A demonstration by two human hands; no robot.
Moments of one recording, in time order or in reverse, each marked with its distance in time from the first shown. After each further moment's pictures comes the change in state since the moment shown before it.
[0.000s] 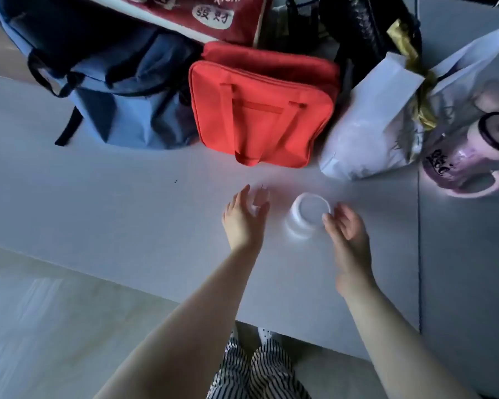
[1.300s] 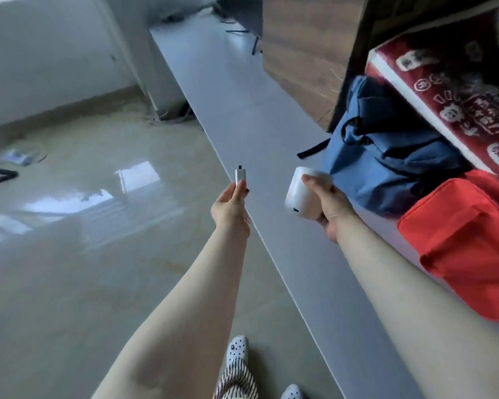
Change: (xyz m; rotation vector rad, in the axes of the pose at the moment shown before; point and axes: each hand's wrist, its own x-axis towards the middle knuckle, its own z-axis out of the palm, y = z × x) left_hand -0.038 -0.040 -0.338 -1.224 0.940 -0.547; right_hand -0.115 -0.082 0.322 -0.330 -1.014 0.186
